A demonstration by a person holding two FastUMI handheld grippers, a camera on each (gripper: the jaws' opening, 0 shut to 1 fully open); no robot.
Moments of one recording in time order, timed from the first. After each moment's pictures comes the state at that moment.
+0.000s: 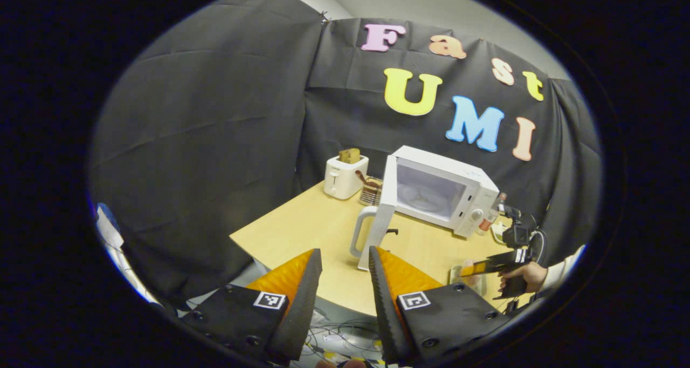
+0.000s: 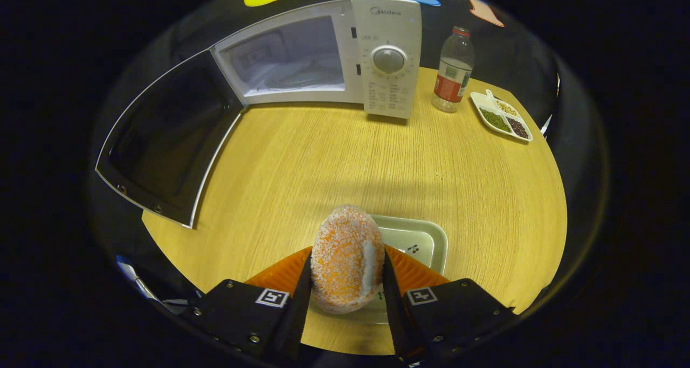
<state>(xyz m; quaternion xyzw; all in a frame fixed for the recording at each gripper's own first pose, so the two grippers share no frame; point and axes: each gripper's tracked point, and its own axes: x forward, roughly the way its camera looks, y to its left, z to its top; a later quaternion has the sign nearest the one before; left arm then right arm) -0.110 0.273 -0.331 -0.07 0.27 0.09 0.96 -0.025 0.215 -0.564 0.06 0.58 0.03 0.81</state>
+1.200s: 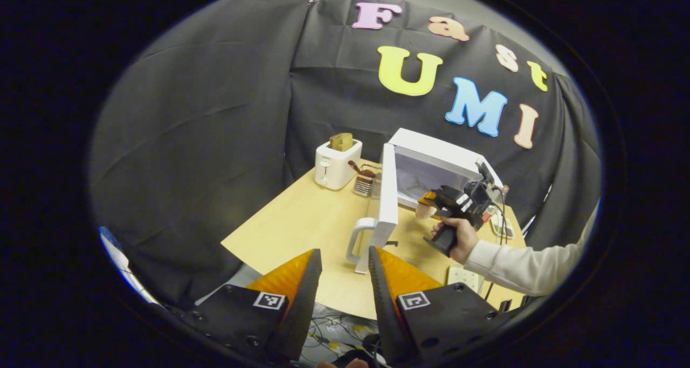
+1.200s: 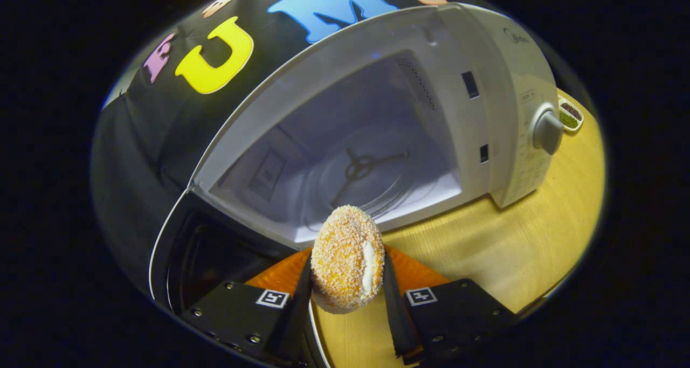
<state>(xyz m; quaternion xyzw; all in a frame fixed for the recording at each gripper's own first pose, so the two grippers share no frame) -0.042 0.278 -0.320 -0.07 0.35 0.10 0.93 0.244 0.351 -0.565 0.33 0.37 -0.03 0.87</state>
